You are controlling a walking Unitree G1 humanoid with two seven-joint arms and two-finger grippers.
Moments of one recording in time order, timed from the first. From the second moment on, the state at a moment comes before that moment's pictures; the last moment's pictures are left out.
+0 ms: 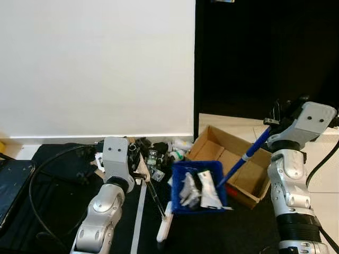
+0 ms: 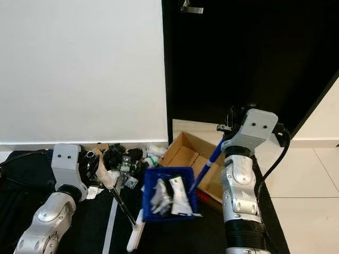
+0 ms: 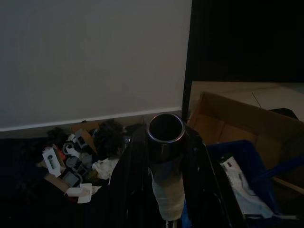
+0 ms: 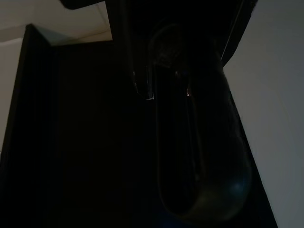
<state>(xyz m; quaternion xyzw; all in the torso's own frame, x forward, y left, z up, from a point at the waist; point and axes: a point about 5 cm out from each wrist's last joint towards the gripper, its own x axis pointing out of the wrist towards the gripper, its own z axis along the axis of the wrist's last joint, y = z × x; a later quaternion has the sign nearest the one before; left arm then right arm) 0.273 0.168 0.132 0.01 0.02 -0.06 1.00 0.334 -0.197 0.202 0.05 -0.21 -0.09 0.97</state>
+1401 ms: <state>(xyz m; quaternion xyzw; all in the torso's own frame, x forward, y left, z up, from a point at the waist) 0.261 0.169 0.129 0.02 0.04 -0.07 1.00 0.362 -0.236 0.275 0.05 -0.33 -0.15 0.93</state>
